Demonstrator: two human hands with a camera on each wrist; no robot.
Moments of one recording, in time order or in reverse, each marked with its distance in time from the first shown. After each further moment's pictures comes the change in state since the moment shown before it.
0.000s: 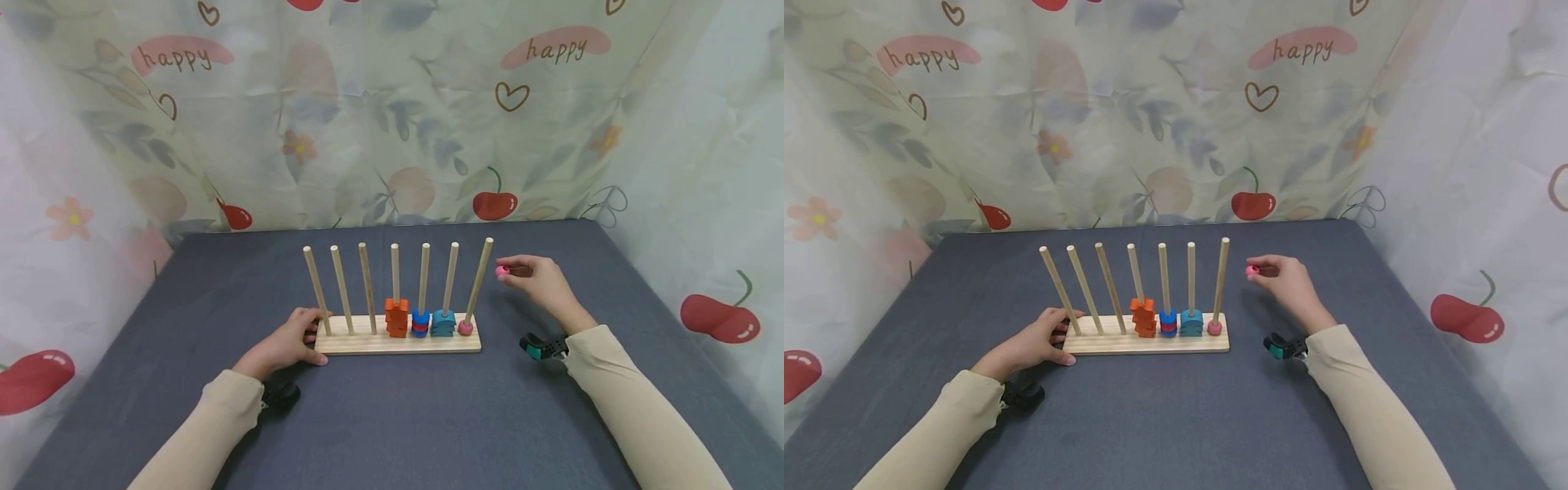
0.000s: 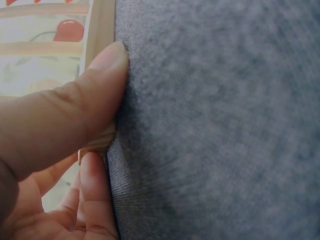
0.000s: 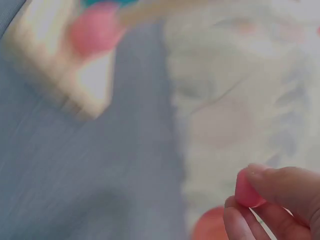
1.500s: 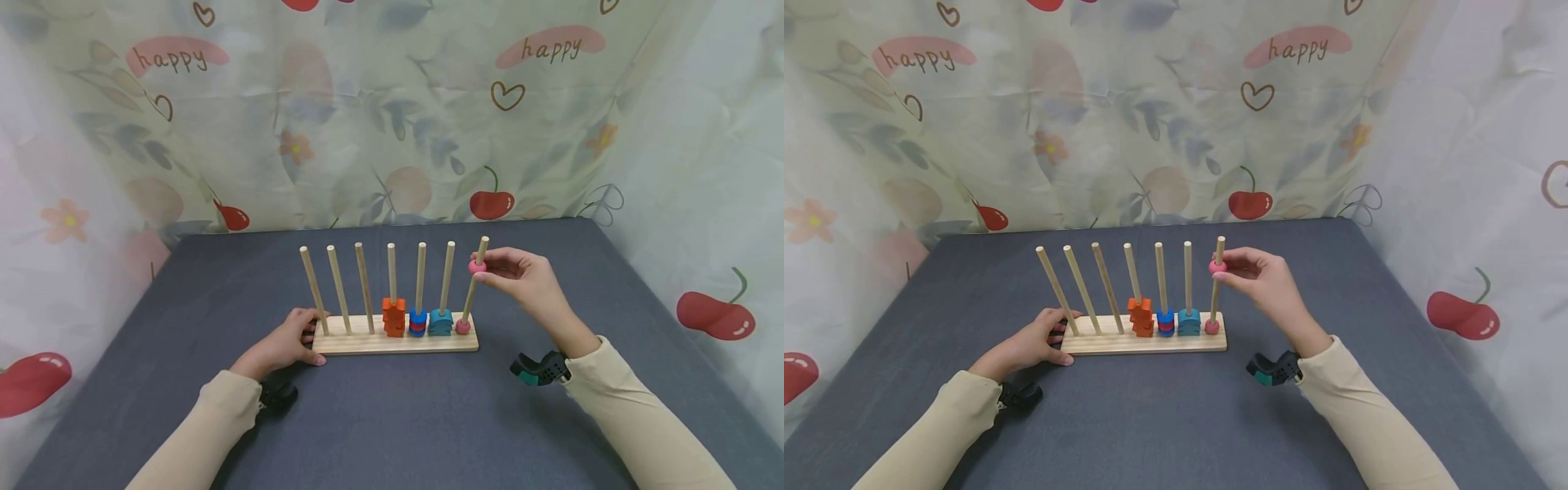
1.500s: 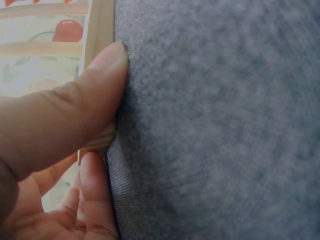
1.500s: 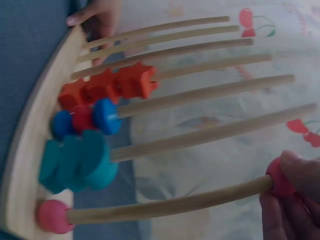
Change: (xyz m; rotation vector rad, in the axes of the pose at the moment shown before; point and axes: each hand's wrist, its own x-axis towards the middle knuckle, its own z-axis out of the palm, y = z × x) left_hand -0.001 0.002 -0.002 0.001 -0.010 -0.003; right_hand -0.051 -0.066 0.006 0.419 0.015 -0.281
